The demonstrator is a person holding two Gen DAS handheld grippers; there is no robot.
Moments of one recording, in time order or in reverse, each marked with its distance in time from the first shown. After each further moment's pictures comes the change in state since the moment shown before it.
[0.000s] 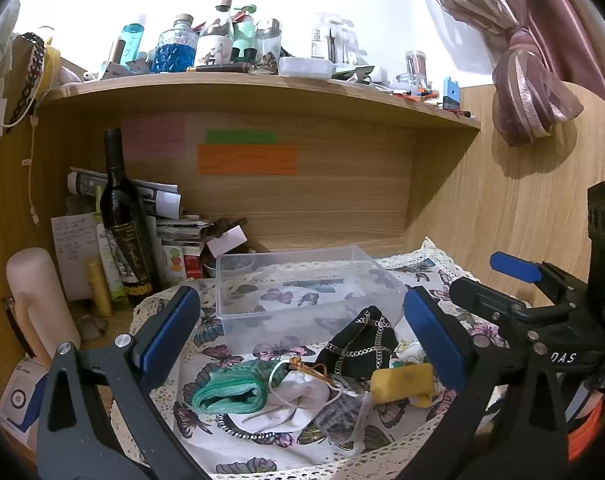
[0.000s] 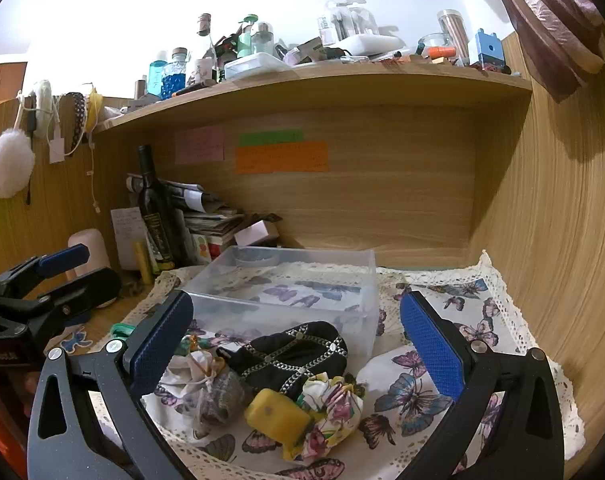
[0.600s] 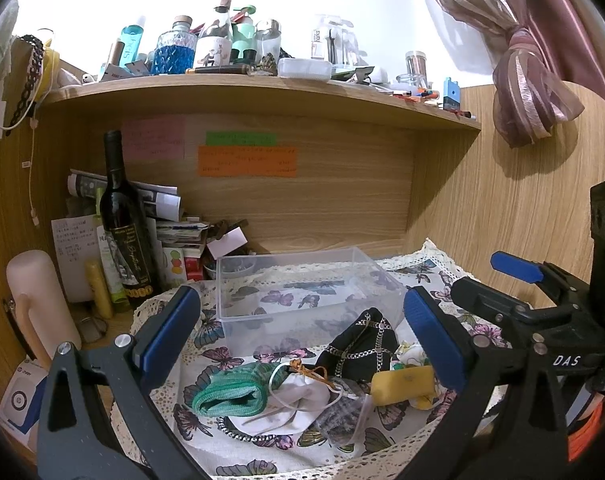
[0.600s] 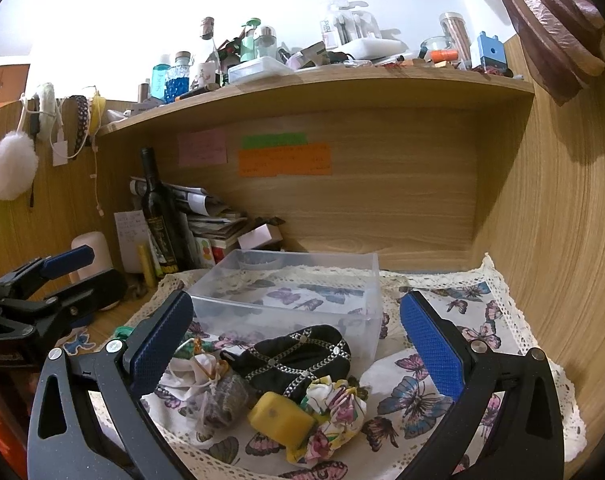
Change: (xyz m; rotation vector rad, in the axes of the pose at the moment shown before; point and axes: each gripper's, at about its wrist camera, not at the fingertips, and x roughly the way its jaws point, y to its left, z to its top) left arm 0.002 0.000 0.002 0.004 -0.002 -0.001; right arm -0.002 0.000 0.002 -0.001 -0.011 0.011
